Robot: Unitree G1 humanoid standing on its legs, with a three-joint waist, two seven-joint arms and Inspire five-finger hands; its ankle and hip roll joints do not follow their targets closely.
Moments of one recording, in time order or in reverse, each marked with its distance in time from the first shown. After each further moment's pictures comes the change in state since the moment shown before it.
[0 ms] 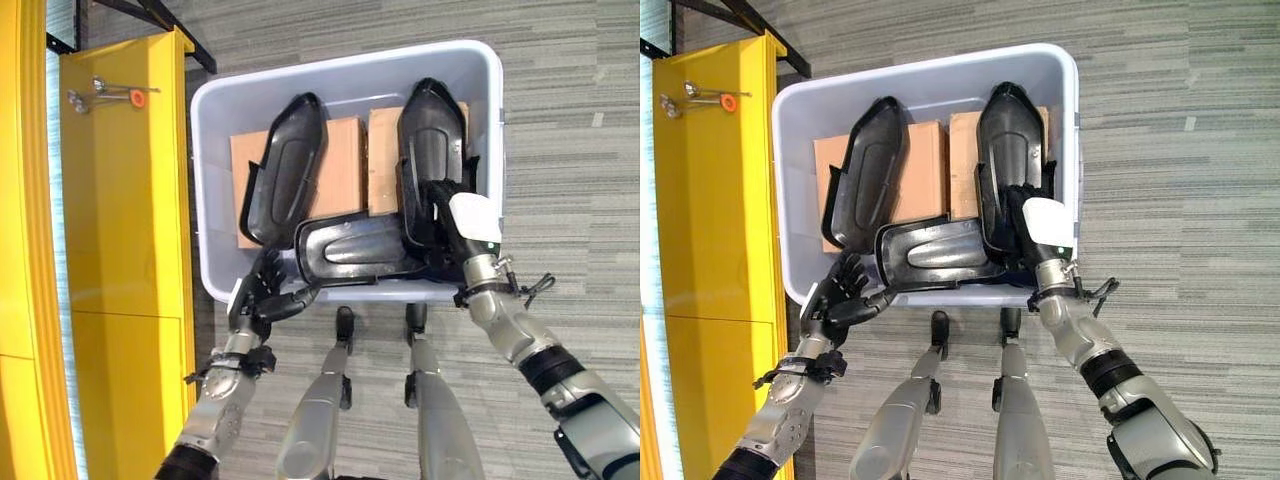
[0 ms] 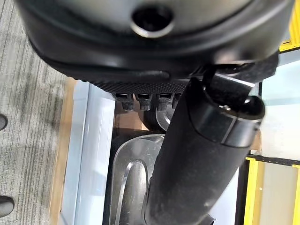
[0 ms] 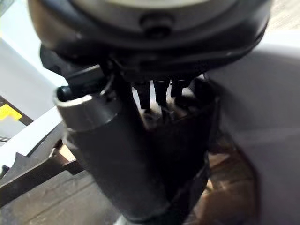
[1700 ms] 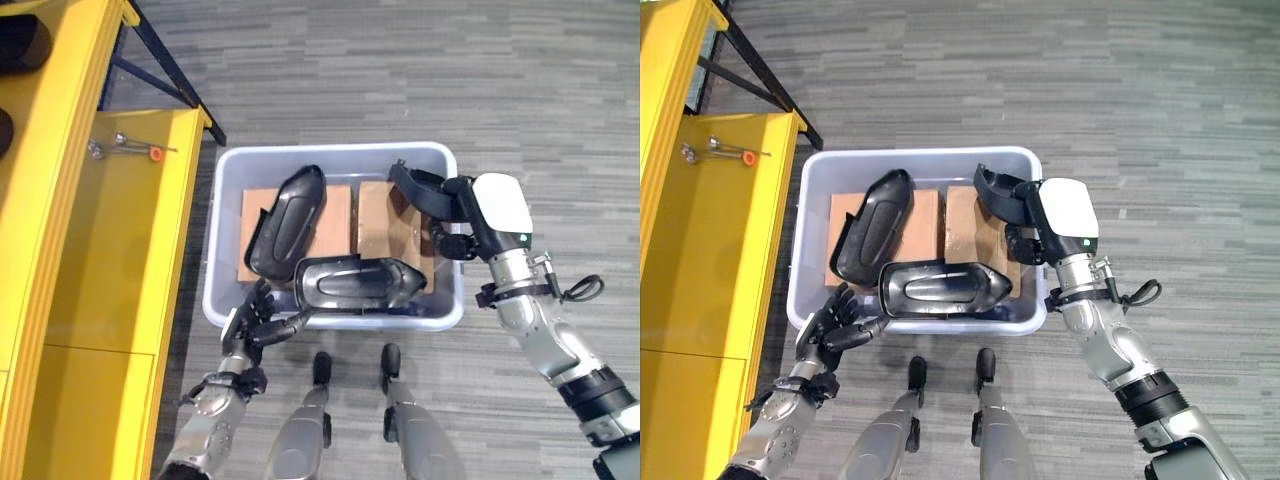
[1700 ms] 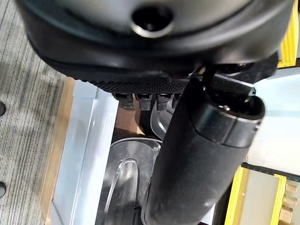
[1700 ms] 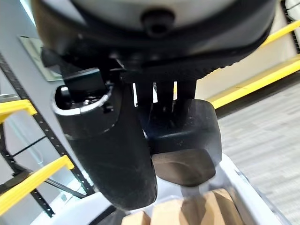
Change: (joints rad) left arm 0.106 0.000 0.049 0.069 0.010 0.092 -0.023; right arm 0.201 -0.140 -0.179 -0.445 0.003 -0.019 0.122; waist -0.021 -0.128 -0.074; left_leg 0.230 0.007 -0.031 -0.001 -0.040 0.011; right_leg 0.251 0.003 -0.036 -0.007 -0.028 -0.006
